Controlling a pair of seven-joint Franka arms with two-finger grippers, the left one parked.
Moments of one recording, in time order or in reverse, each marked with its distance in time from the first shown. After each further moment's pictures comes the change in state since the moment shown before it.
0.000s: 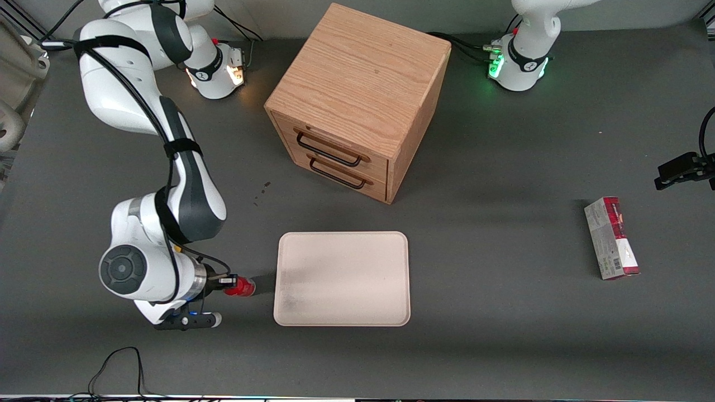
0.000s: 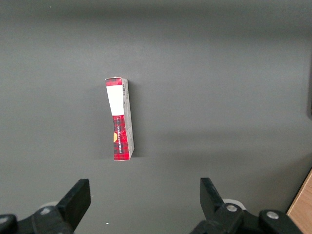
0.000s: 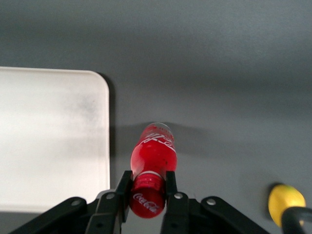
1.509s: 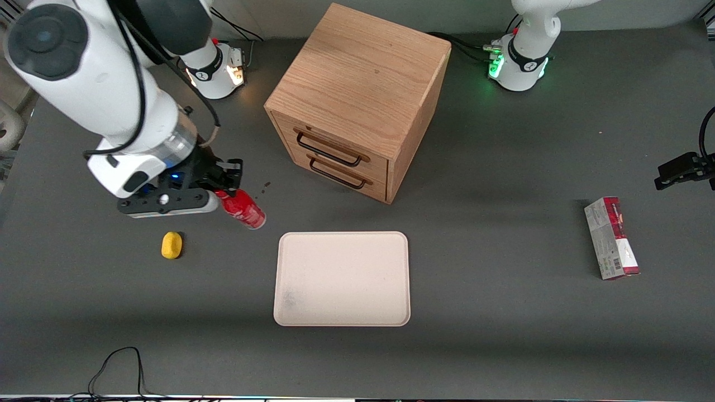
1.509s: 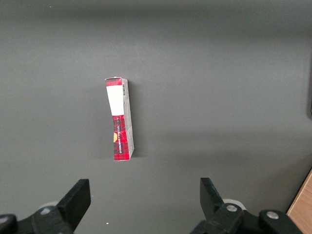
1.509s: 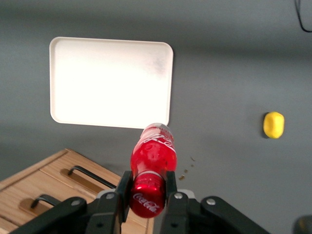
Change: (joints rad) arm 0.197 -0.358 0.010 0.023 0.000 -0.296 0.198
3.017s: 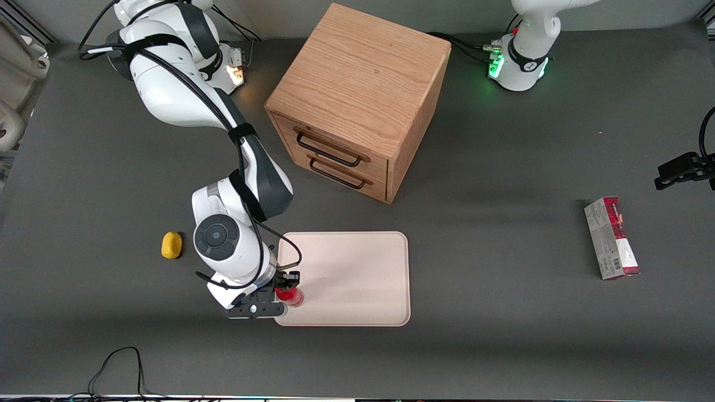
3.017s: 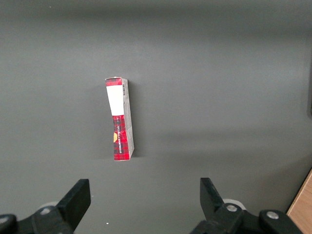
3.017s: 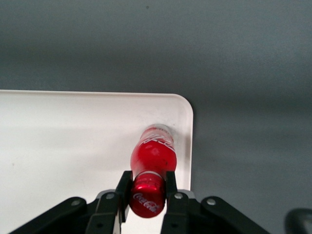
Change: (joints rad) arm -0.021 0.429 -0.020 -0.021 -0.026 0.526 0.004
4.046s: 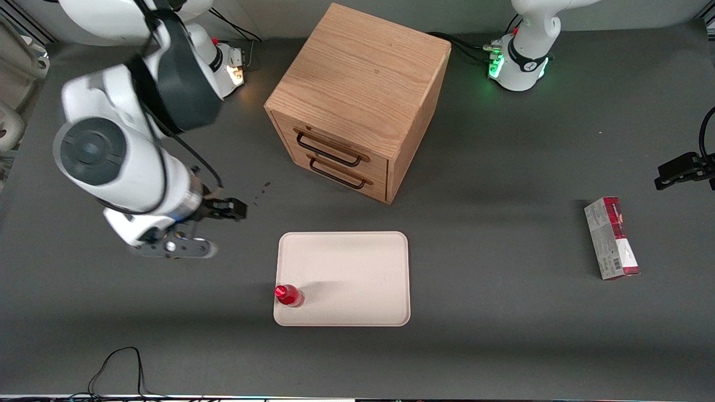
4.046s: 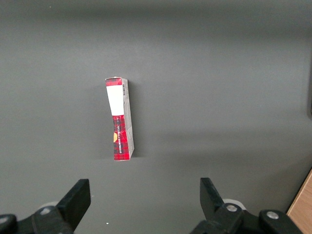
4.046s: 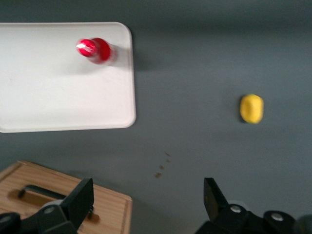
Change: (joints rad) arm -0.030 -0.388 -0.047 -0.029 -0.001 -0.596 -0.029
